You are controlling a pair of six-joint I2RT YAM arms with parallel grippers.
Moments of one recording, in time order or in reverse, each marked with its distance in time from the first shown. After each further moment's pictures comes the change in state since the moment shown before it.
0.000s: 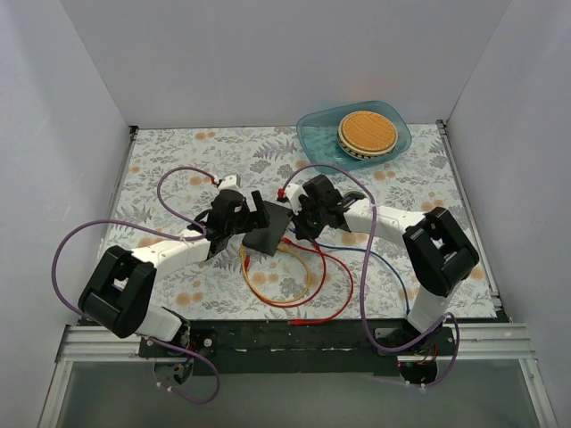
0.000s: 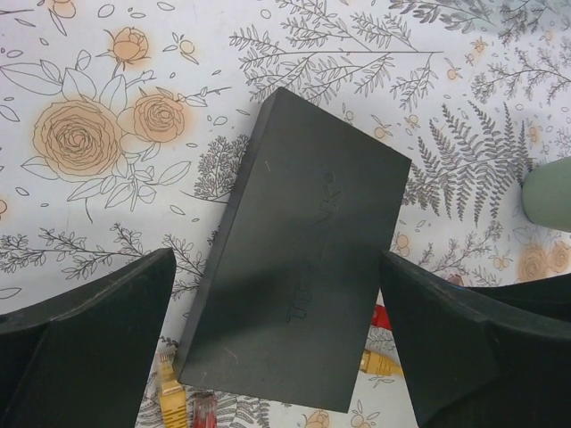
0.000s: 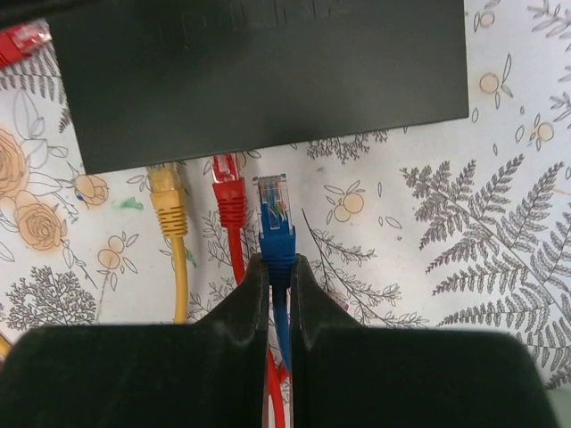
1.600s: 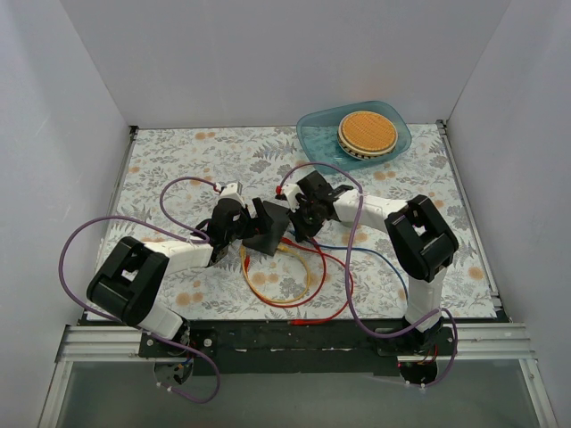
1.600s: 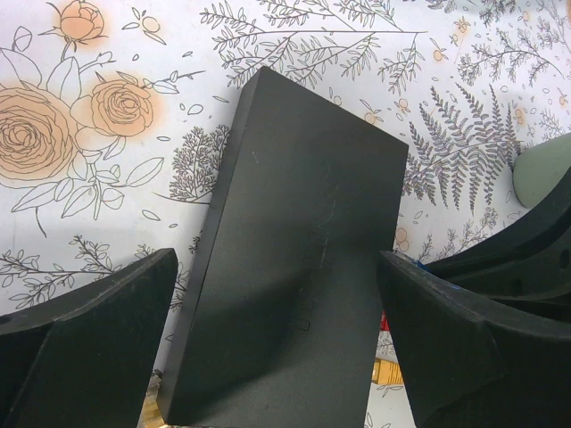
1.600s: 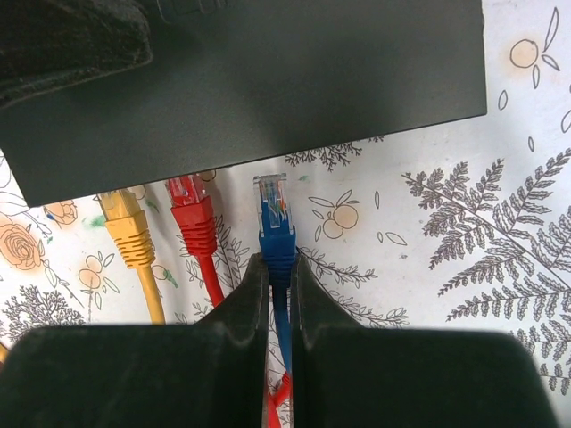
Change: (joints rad) left arm 0.016 0.085 -0.117 0.270 0.088 0.002; right arm -0.024 0.162 0.139 -0.137 -0.028 0.052
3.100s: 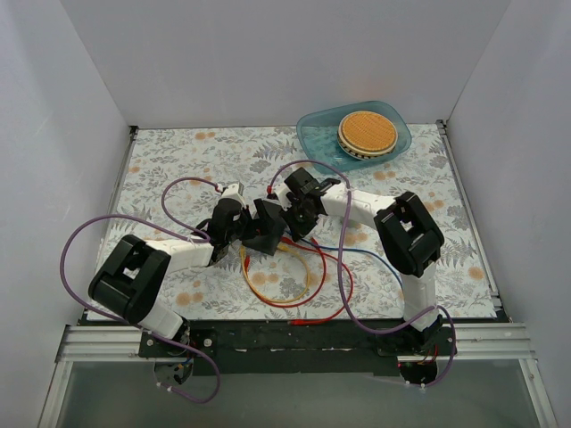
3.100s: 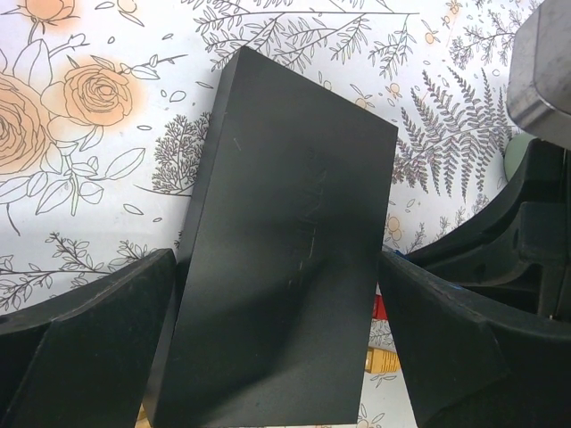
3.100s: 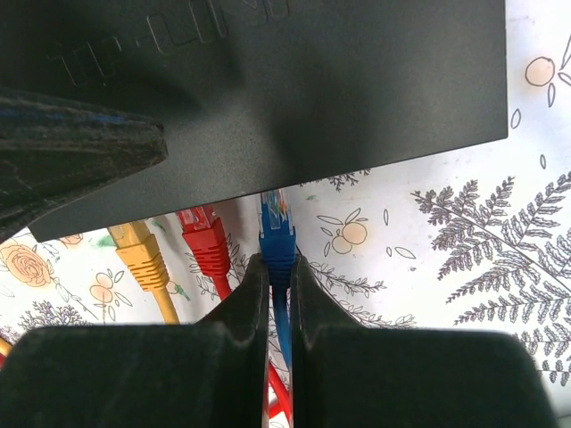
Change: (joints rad) left arm 0.001 0.017 0.002 0.006 0.055 -0.011; right arm 0.046 0.090 0.168 -0.171 0.078 0.035
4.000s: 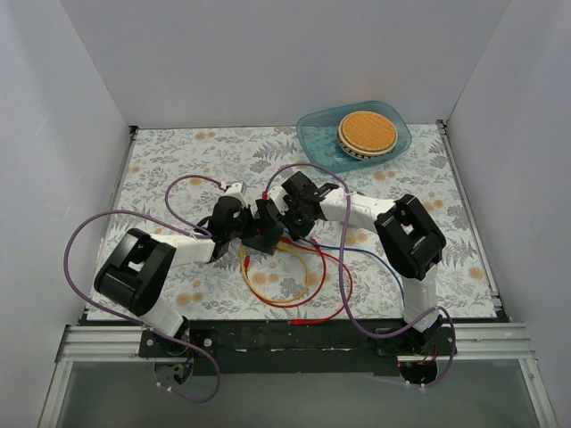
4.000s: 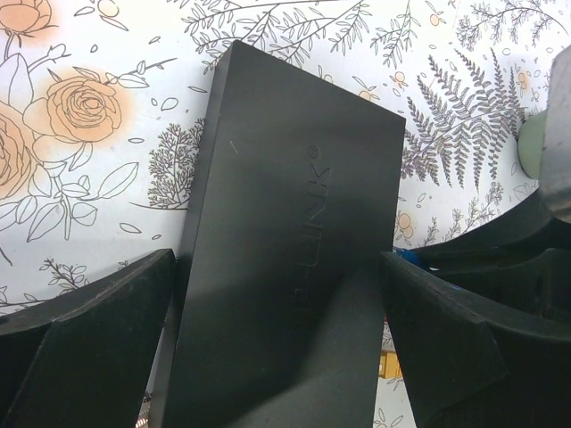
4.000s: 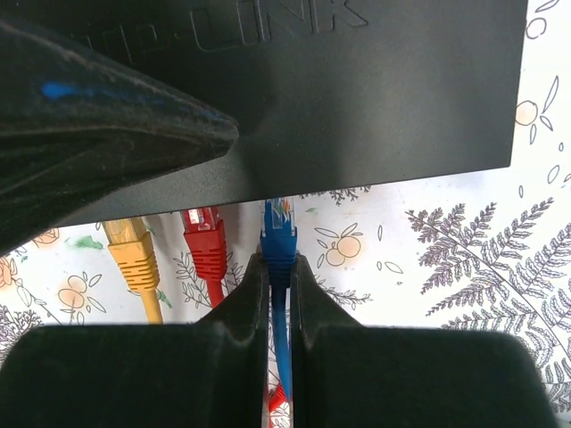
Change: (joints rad) left arm 0.021 0.055 0.023 0.018 0.074 0.053; right arm 0.033 -0.025 -0.045 0.073 0.049 -0.110
